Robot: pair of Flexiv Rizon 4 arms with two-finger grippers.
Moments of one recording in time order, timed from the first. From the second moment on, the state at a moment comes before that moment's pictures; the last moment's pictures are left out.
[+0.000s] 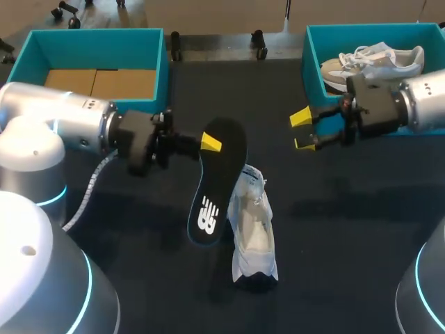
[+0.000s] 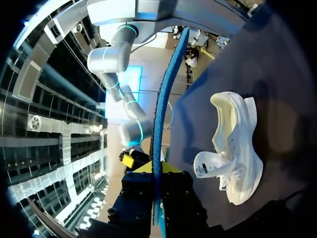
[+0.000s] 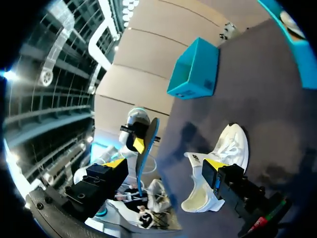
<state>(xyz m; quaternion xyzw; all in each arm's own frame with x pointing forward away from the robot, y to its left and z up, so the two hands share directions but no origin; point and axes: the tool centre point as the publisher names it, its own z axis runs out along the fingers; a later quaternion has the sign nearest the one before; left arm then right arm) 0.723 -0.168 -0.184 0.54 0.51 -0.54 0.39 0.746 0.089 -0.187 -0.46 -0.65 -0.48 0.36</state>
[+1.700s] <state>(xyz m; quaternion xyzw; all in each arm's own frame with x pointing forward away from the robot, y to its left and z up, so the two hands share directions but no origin) 0.662 -0.178 -0.172 0.49 0.58 -0.59 0.27 0.716 0.042 -0.211 -0.17 -0.95 -0.26 0.02</state>
